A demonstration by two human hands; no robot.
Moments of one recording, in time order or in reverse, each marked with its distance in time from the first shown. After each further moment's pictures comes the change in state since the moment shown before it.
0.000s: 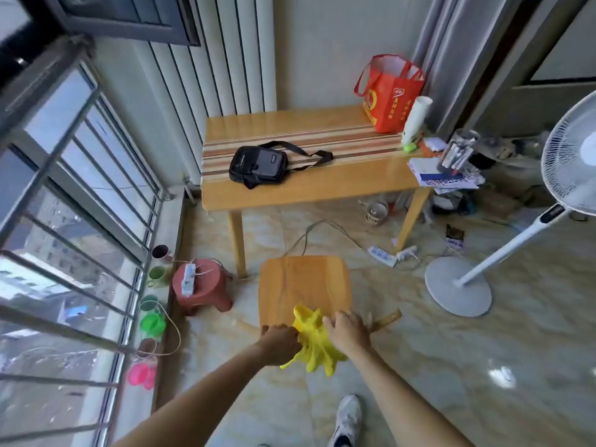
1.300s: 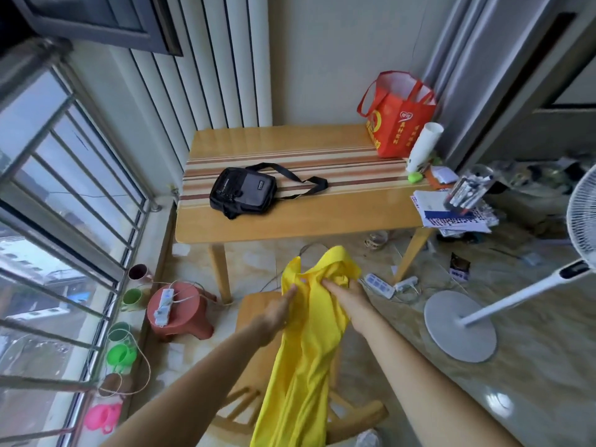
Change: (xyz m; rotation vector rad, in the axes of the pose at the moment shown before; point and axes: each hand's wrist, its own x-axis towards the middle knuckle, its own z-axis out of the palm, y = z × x) left_hand 0.154 0.065 -0.158 -1.426 0.077 -0.164; right_hand 0.201 -0.013 -0.162 1.004 -0.242 0.174
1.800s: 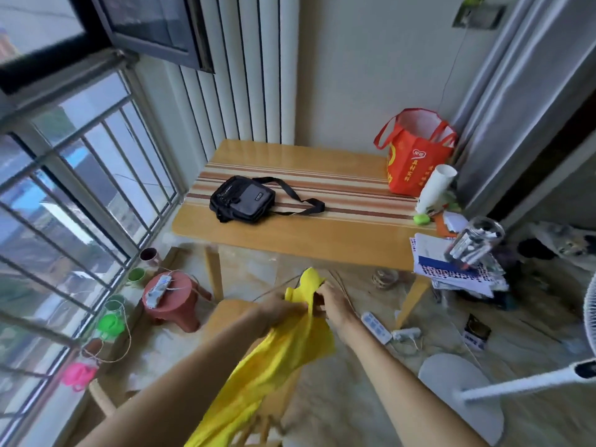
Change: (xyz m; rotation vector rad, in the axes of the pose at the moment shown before) left_hand 0.015 0.061 0.165 0.108 0.161 0.157; right_hand 0.056 -0.023 -0.129 -0.115 -0.340 -0.255
